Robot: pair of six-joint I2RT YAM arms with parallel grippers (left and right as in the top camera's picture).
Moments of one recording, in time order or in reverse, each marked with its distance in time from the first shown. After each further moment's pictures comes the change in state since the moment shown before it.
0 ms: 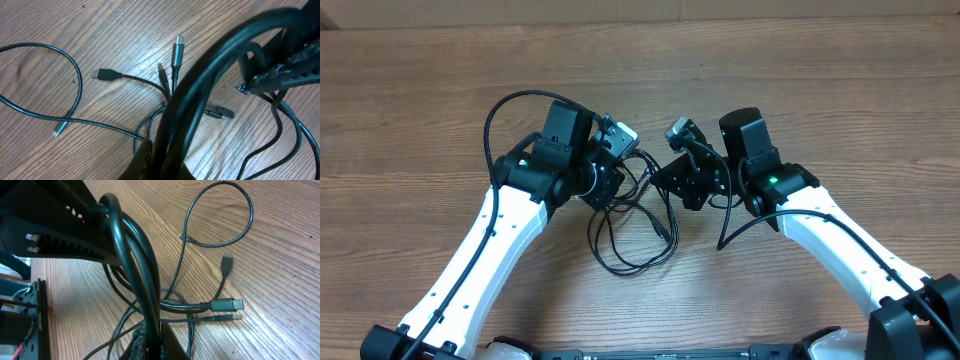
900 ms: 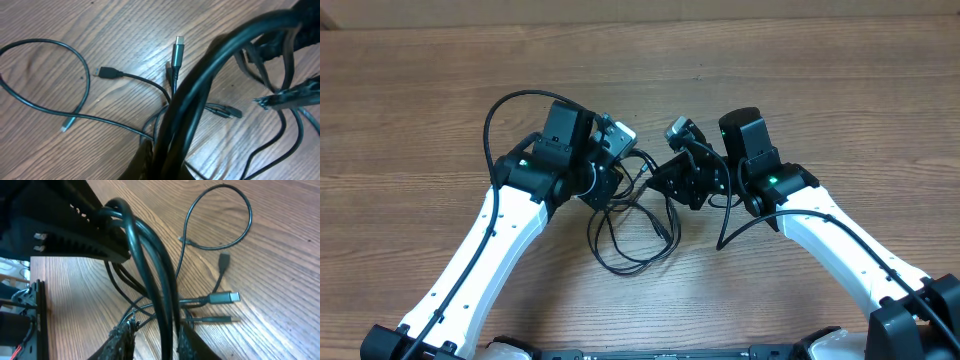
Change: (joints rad) left arm 0.000 0.000 0.000 0.000 -0.045 -0.009; right arm 0.000 0.000 0.000 0.013 0.004 -0.003
